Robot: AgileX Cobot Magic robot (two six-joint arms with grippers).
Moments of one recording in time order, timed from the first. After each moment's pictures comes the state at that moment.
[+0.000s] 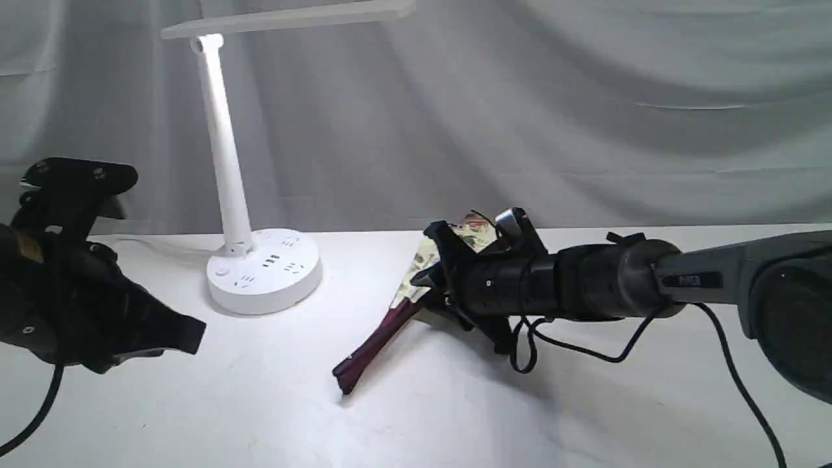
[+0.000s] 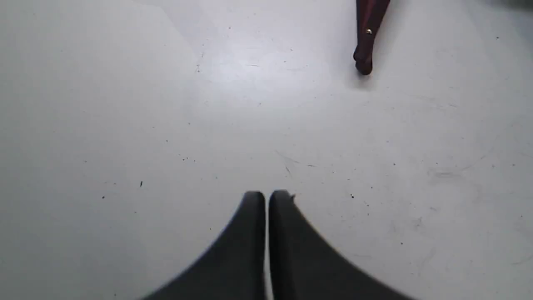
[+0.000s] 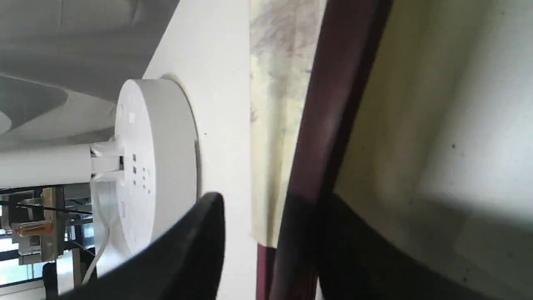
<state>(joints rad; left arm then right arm) -0.28 1.45 -0.96 -0.12 0.60 0.09 0.17 2.47 -1.68 1.76 0.46 -0.66</state>
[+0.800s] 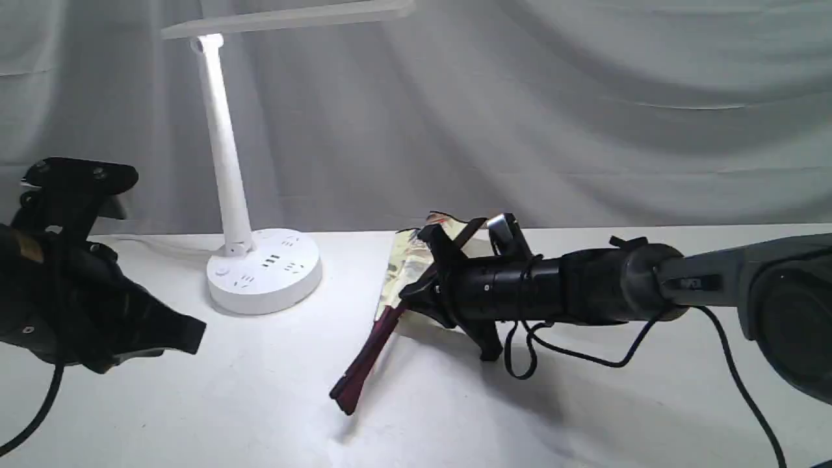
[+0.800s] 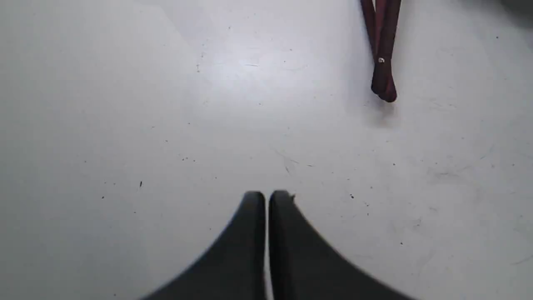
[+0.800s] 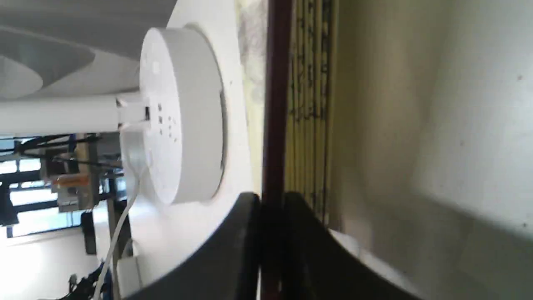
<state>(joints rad) -0.28 1.45 -0.96 -0.12 0.60 0.09 0.16 2.48 -1.69 1.74 0.61 -0.65</state>
